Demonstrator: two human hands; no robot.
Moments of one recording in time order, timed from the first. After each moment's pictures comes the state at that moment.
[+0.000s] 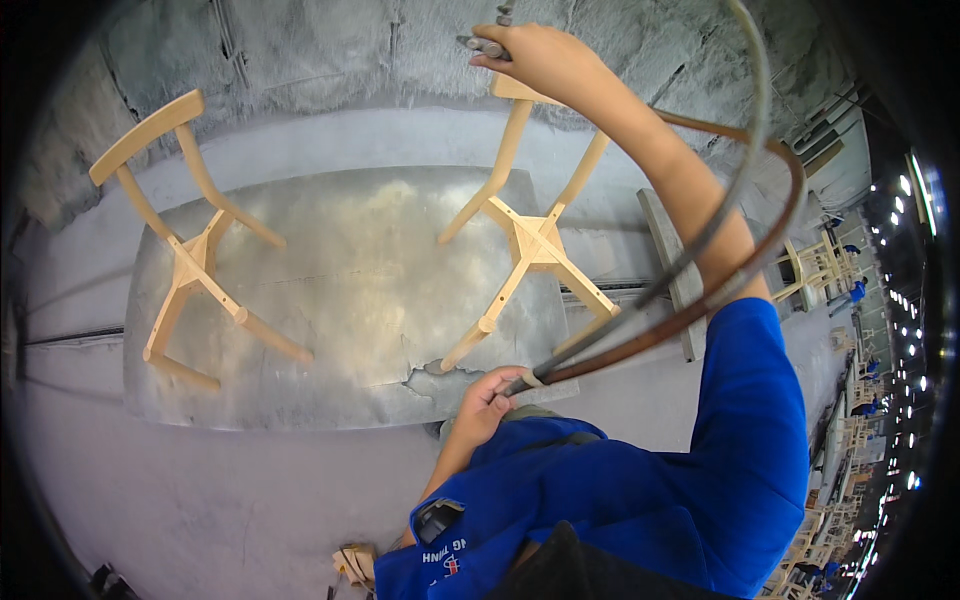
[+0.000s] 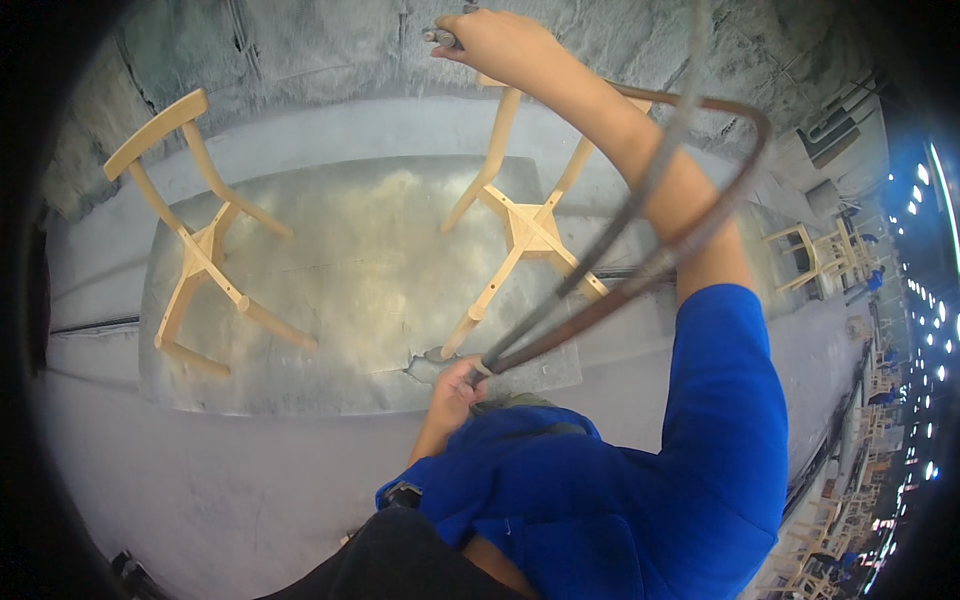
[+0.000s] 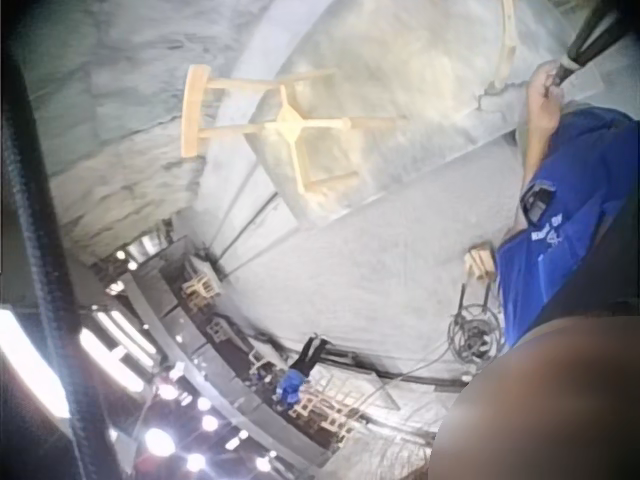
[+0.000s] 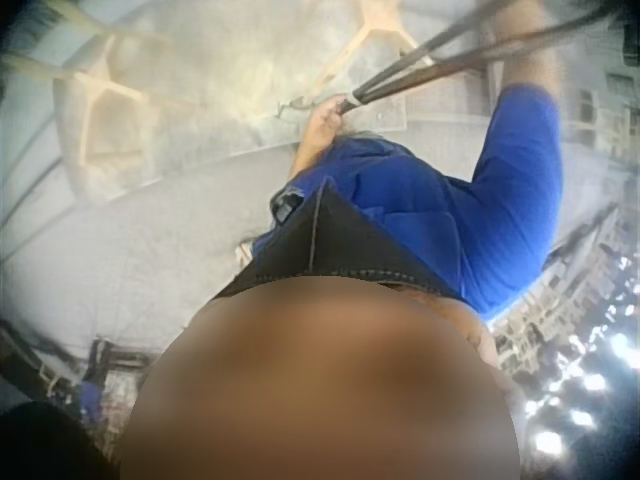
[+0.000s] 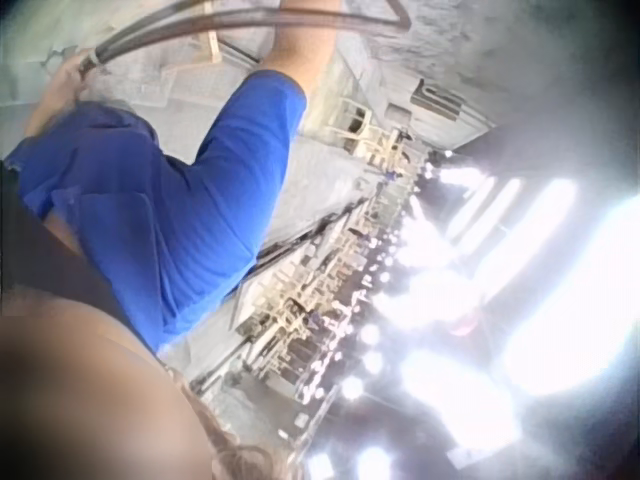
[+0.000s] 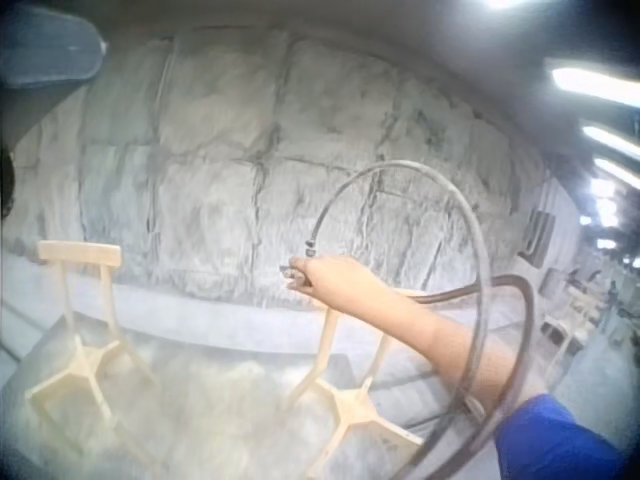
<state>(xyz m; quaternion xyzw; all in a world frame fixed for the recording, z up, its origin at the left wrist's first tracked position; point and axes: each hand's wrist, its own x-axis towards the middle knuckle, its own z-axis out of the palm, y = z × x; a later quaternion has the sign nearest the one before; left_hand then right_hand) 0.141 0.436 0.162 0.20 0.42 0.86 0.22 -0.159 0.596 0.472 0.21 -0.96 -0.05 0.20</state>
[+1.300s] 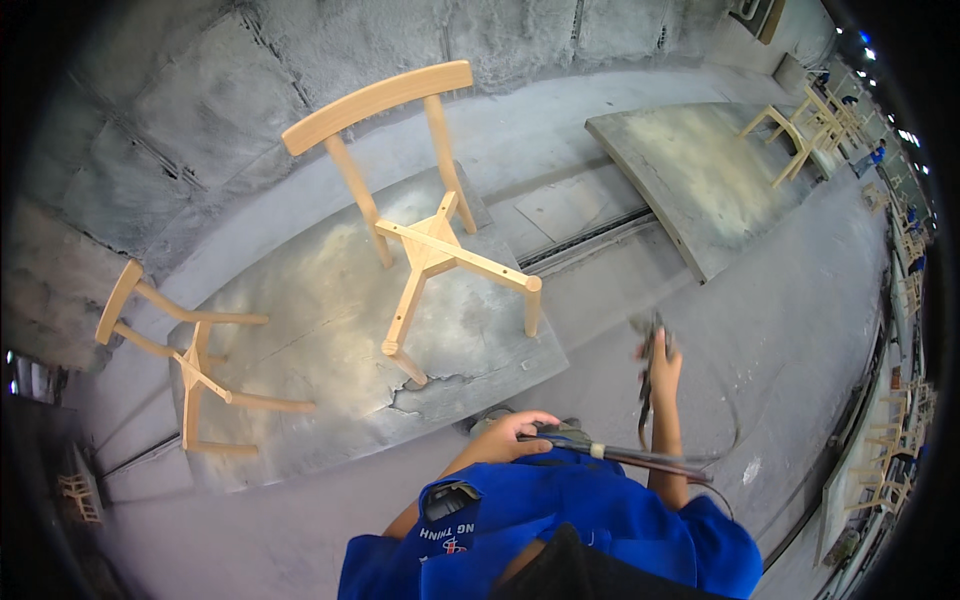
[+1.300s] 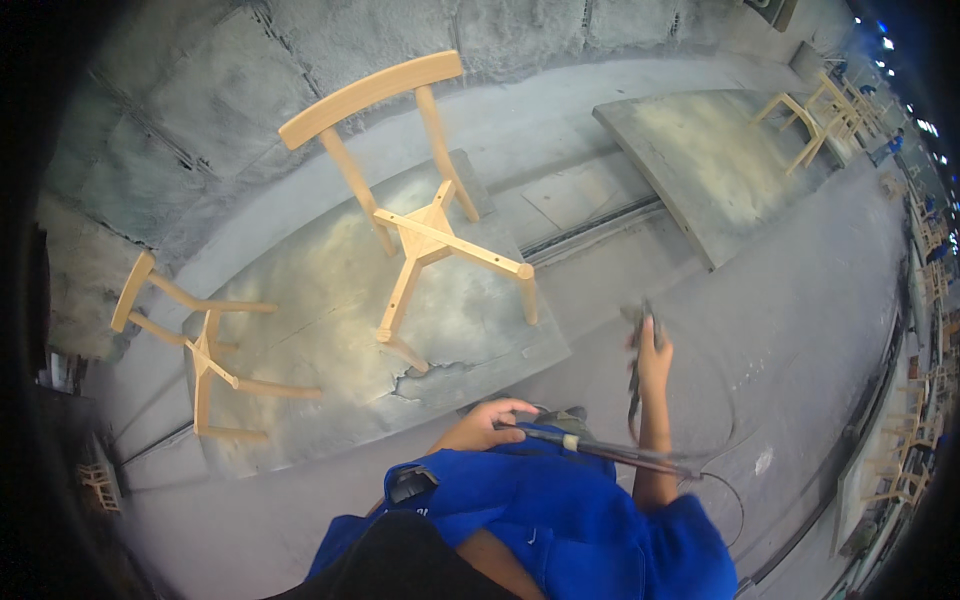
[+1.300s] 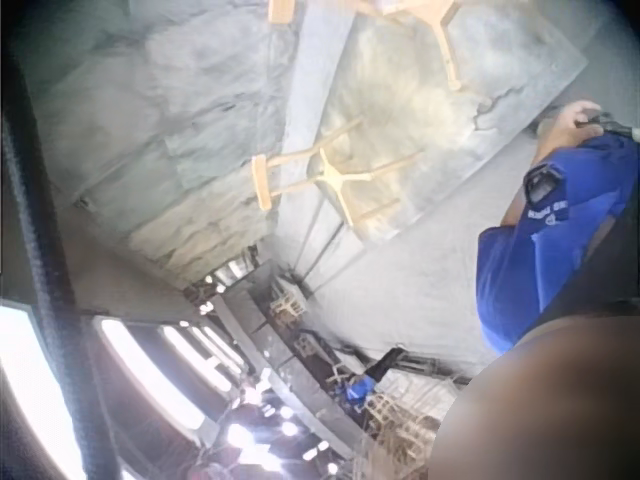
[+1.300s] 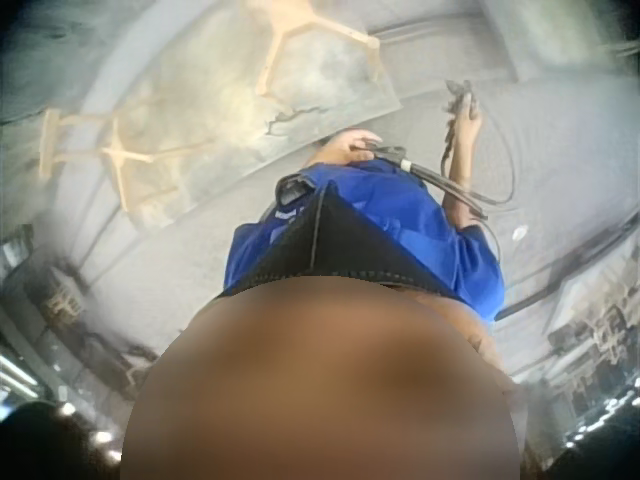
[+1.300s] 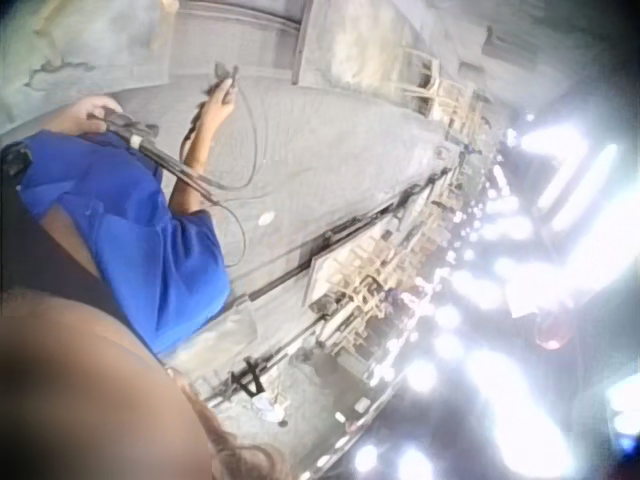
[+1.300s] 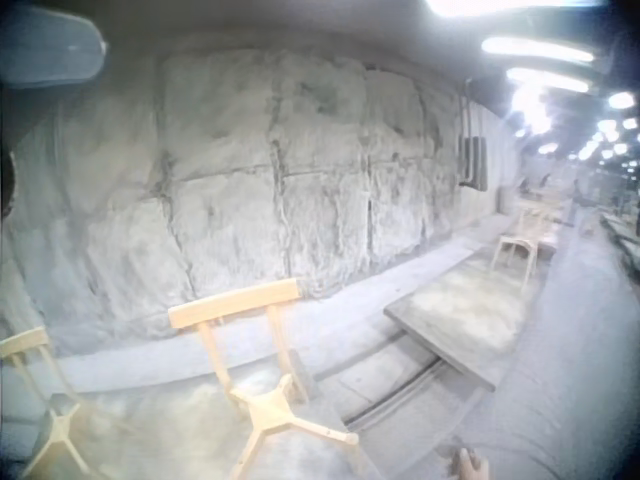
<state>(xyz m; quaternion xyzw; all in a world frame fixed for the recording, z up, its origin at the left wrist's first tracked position) 0.236 0.660 0.188 0.26 0.54 0.55 0.58 0.355 0.977 0.149 -0.47 -0.62 0.58 0.26</state>
